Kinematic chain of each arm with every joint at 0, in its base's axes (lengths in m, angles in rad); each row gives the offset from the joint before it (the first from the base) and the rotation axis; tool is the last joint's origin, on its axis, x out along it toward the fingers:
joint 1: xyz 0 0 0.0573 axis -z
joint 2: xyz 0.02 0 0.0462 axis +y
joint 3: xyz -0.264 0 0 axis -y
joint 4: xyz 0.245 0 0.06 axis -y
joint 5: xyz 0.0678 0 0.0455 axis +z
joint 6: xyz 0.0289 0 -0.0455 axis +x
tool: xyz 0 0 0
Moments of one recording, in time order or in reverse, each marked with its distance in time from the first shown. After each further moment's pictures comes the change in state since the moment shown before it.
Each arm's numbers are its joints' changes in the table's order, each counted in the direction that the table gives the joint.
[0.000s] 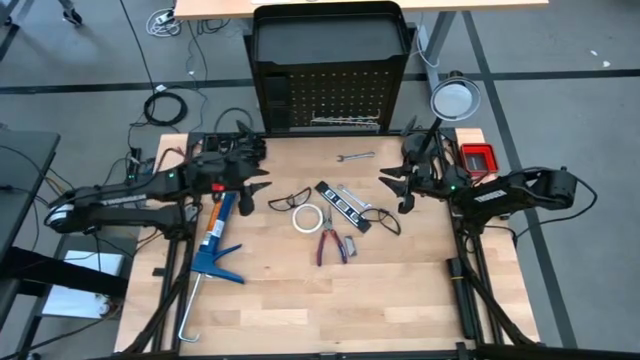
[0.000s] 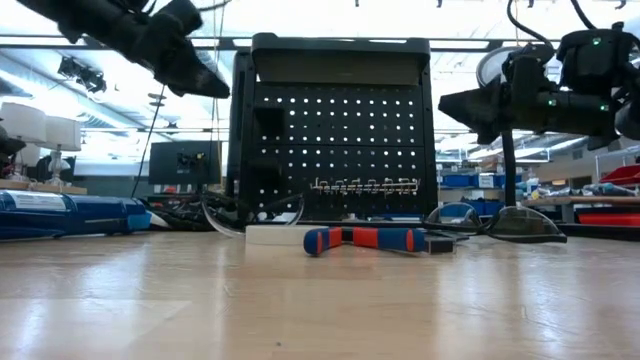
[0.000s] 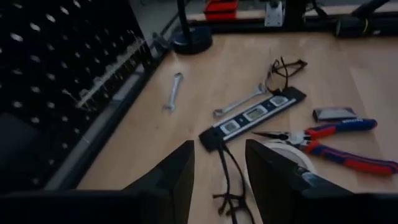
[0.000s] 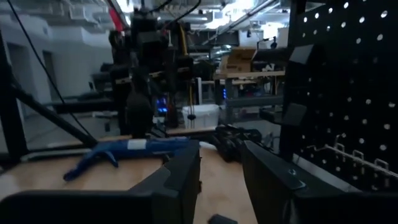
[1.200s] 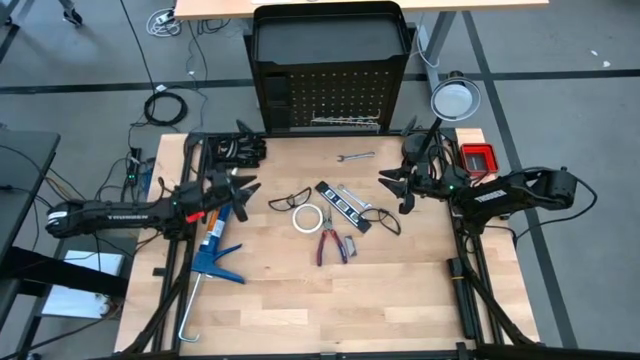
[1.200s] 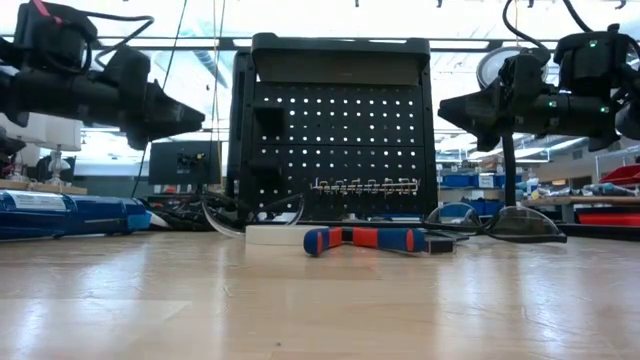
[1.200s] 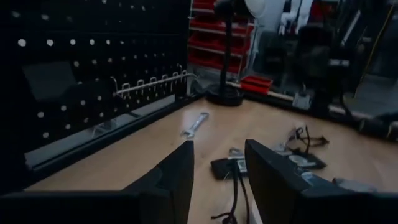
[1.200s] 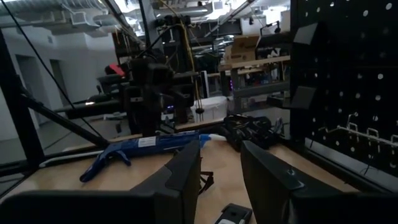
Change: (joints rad) left arm 0.074 -0.254 -0.586 0.719 0.232 -0.282; right arm 0.005 -0.001 0.000 -0.037 0.019 0.085
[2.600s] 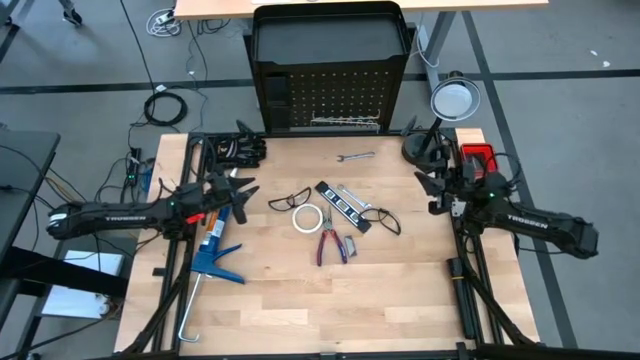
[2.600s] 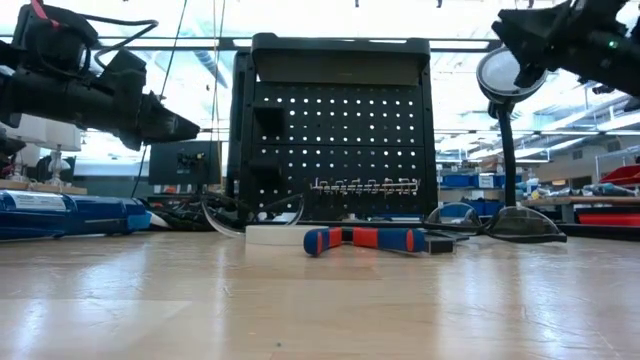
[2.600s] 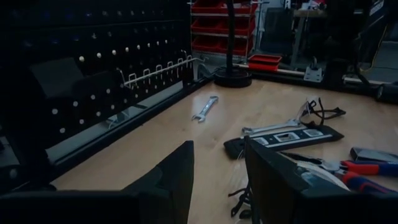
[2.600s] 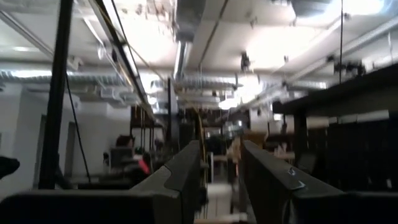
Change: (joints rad) left arm 0.017 -0.066 -0.002 -0.133 0.031 0.100; right arm 0.000 -0.896 0.000 -0.512 0.000 -0.001
